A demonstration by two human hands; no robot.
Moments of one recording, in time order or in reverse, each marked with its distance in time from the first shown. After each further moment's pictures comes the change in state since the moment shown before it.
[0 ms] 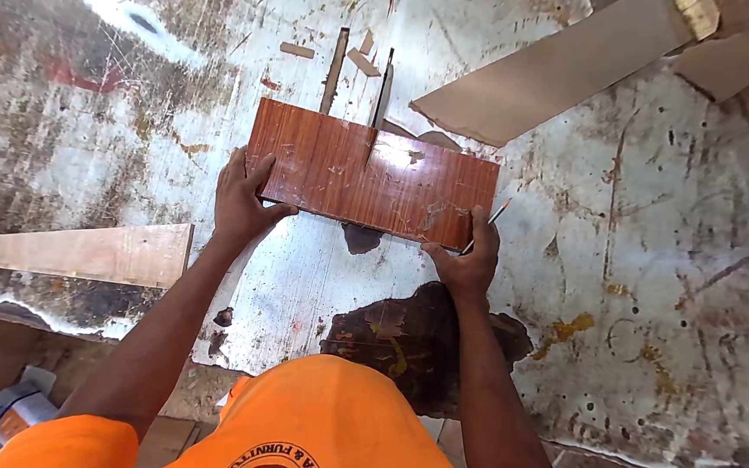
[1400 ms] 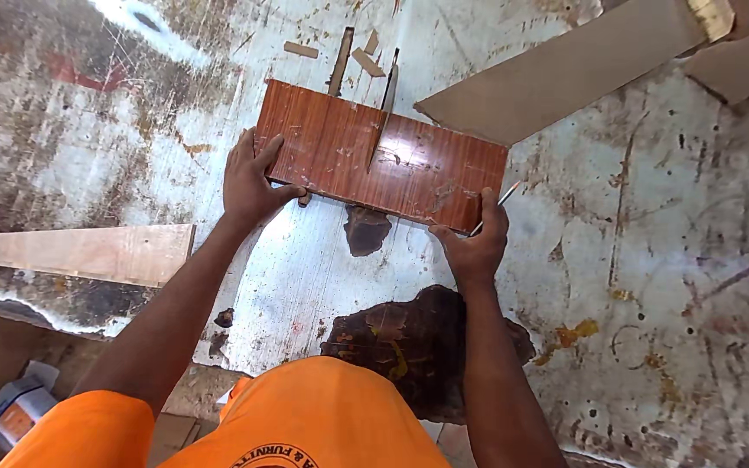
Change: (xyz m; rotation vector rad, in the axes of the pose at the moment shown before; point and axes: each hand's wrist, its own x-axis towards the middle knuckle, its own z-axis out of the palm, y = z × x) left_hand 0.038 0.008 0.002 0.013 -0.010 -0.022; right_hand 0.039 0.000 0.008 0.015 -0.010 0.047
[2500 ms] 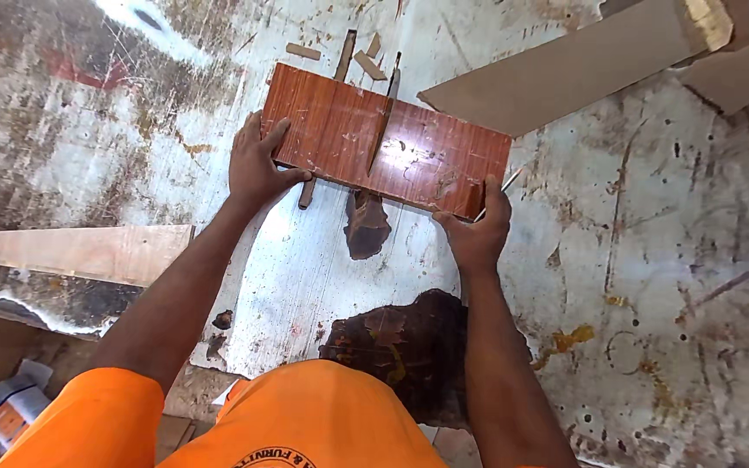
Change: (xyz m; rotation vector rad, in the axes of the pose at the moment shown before) left_hand 0.034 0.003 0.004 0.011 0.012 0.026; right_hand 0.033 -0.004 0.004 0.023 -0.001 -0.028
